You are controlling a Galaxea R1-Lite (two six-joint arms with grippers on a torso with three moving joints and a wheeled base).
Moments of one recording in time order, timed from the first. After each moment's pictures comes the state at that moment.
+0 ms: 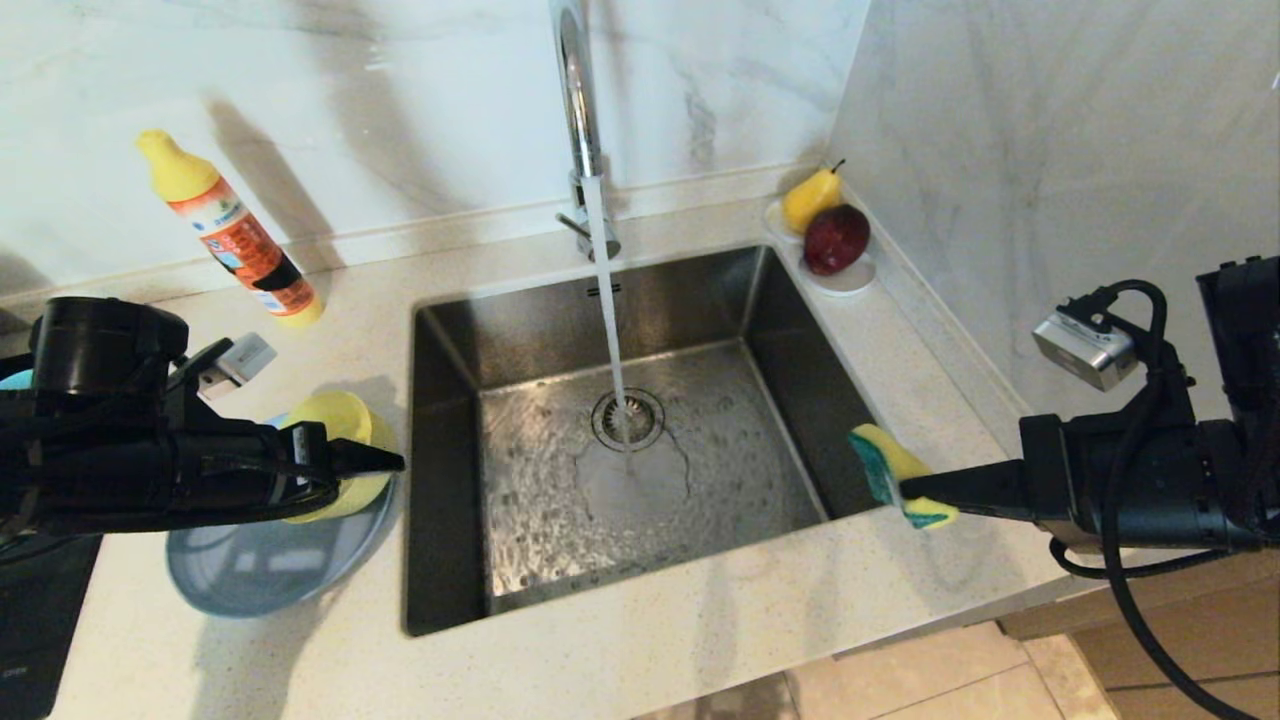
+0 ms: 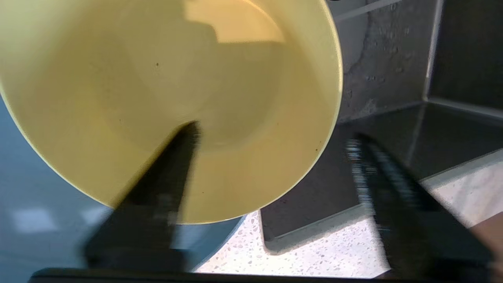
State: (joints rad) left arm 0.06 1.57 -0.90 -0.01 -0.37 -0.22; right arm 0.41 1.39 -0.98 0.10 0.45 0.55
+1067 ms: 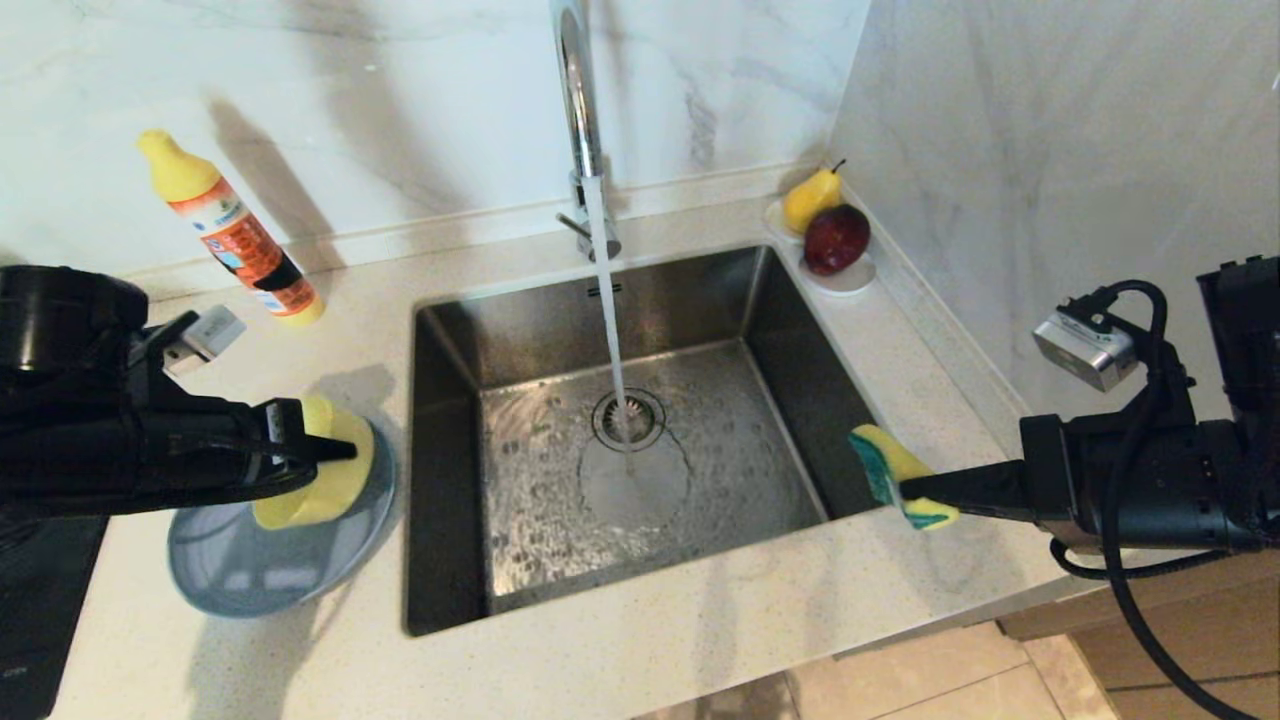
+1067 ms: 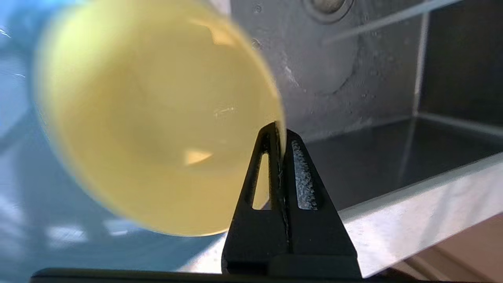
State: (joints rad) left arm 0.07 1.52 -0.96 0.06 -0.36 -0.22; right arm 0.41 1.39 -0.98 0.11 0.45 0.55
